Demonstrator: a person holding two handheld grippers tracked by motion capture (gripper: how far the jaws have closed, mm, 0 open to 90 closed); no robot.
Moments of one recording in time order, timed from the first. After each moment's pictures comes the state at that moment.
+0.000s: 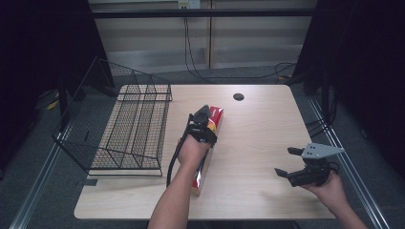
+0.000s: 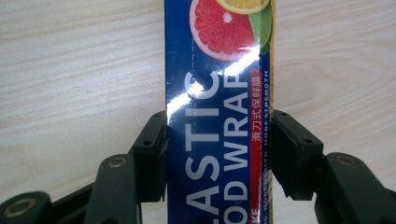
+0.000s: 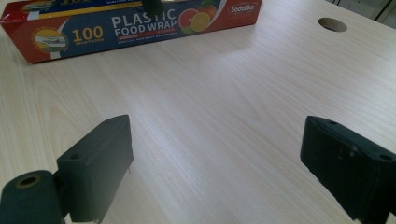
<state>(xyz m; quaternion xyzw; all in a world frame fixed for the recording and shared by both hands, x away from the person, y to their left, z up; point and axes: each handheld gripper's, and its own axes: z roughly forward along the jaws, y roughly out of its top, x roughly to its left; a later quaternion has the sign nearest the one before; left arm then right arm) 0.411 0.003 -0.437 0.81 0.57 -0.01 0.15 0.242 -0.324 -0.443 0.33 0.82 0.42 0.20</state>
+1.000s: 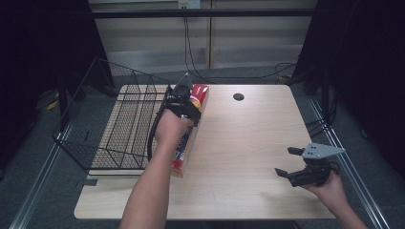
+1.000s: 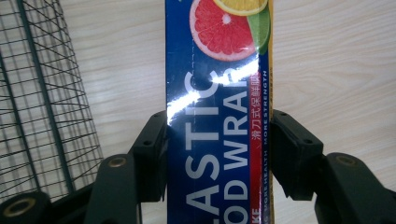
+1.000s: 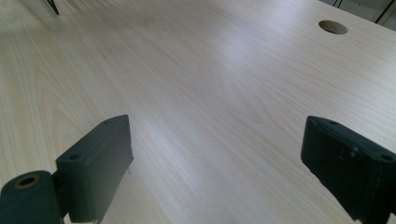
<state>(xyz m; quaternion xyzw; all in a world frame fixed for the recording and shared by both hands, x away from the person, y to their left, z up) 0.420 0.052 -0.329 0.80 0.58 0.02 0.16 0.242 -0.325 -0.443 0.33 0.82 0.43 0.20</state>
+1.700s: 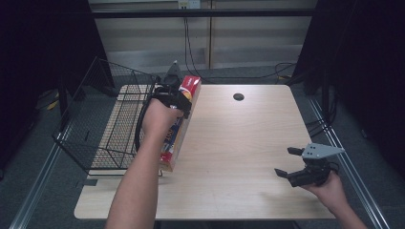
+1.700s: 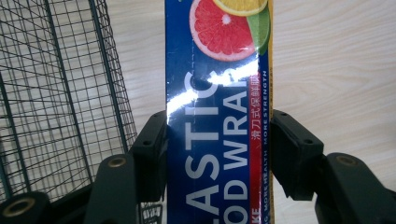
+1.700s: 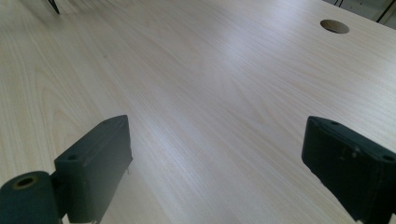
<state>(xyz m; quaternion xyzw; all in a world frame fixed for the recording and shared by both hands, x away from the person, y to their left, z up) 0.422 0.076 -0.293 0.79 0.59 0.03 0.16 0.242 -0.324 -0.443 0.33 0.82 0.43 0.20</state>
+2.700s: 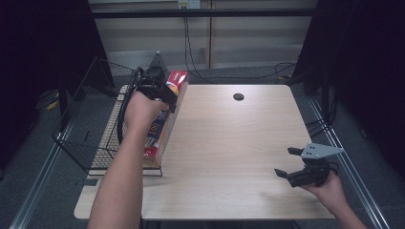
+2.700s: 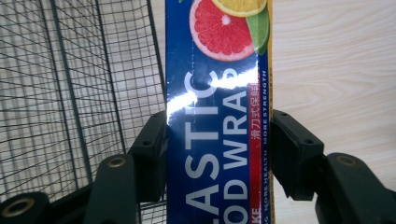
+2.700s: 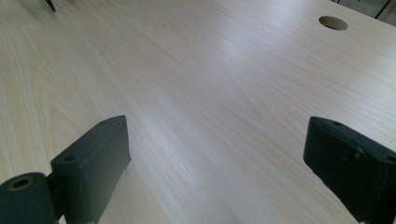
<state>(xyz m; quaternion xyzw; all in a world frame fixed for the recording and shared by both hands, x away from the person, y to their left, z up) 0.423 0.111 -0.266 0.78 0.61 0.03 0.15 0.242 -0.323 -0.444 0.33 0.82 0.42 0.19</state>
